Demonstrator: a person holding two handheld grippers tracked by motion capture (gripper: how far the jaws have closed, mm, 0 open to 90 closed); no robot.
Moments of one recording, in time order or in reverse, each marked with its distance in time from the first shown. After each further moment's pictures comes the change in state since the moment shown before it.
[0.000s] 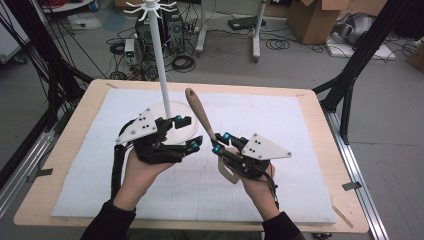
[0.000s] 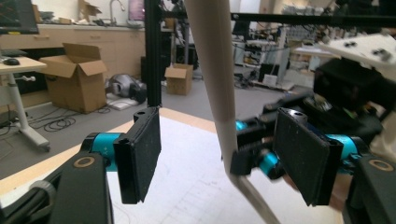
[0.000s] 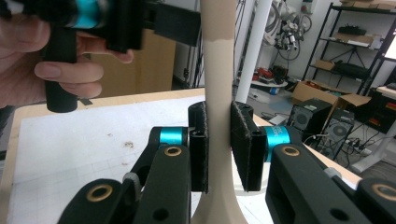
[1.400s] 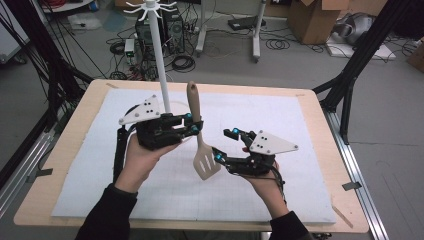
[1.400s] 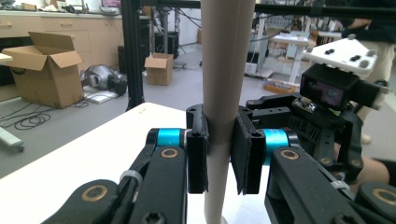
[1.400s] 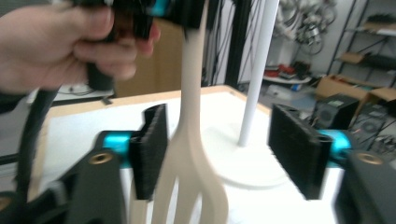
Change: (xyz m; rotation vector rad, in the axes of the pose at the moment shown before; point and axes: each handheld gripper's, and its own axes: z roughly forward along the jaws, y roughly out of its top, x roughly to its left) left arm 0.028 0.022 0.007 0.072 -0.118 0.023; right arm -0.021 -0.008 -0.009 0.010 0.107 0.058
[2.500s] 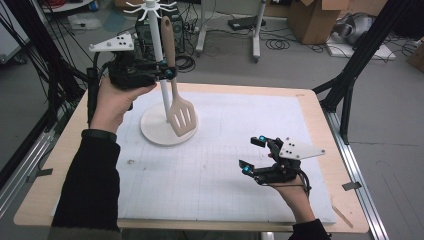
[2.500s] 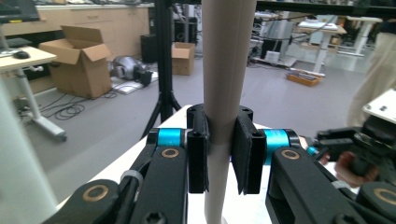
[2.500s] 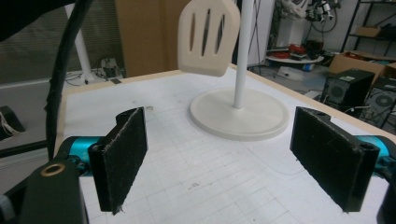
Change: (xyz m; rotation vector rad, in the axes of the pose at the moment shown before) left arm 0.097 0.079 -0.024 0.060 0.076 -0.016; right arm -0.029 -0.032 -0.052 0.040 0.030 0.060
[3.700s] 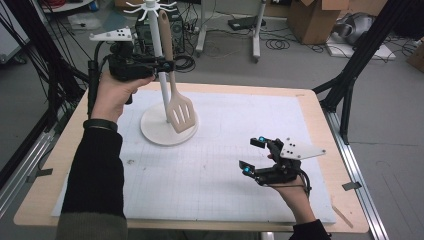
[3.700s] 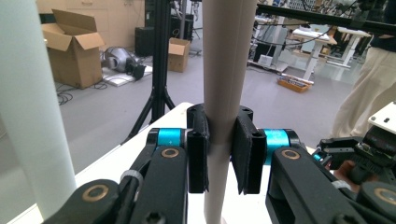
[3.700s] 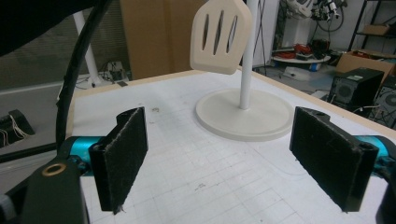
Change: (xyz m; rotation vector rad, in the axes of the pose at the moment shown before) left arm 0.027 -0.002 0.005 0.012 -0.030 -0.084; right arm 0.000 -0.001 -0.001 -0.007 0.019 0.024
